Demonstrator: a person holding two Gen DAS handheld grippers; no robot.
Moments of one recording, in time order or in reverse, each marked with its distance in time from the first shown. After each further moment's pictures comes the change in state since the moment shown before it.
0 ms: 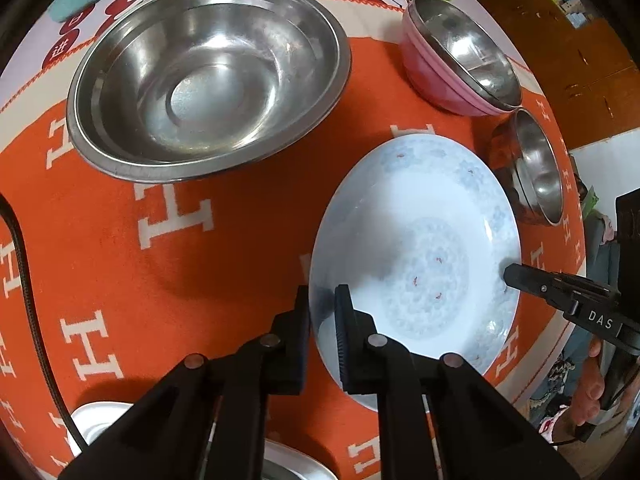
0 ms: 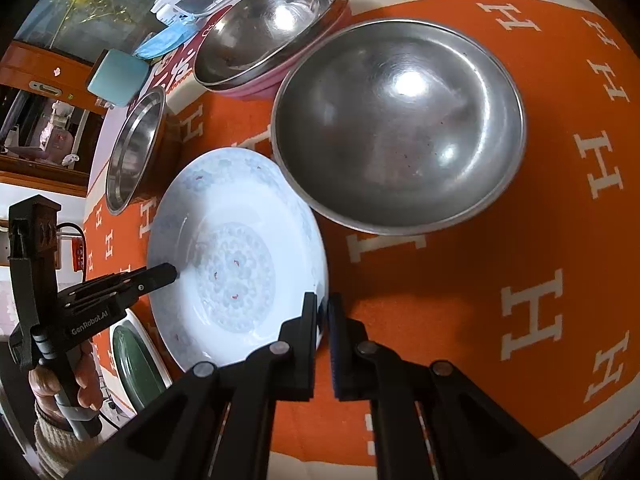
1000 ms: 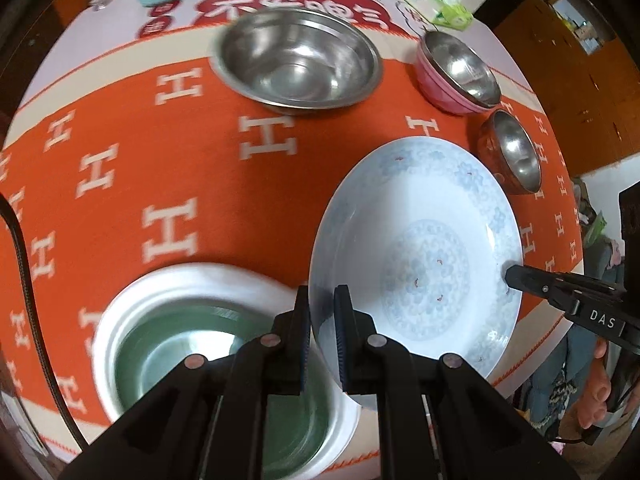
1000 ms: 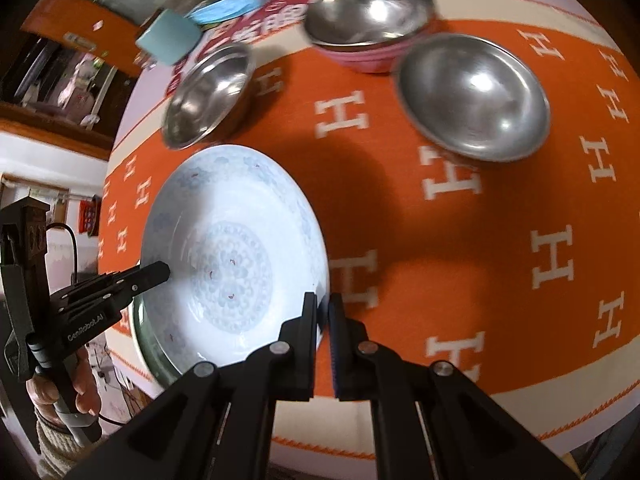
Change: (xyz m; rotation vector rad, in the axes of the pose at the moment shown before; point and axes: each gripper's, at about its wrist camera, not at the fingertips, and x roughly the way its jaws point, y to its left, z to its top) left arm -0.082 0.018 -0.086 -0.092 -0.091 0.067; right arm -0.030 0.070 -0.047 -0.125 0.025 0.000
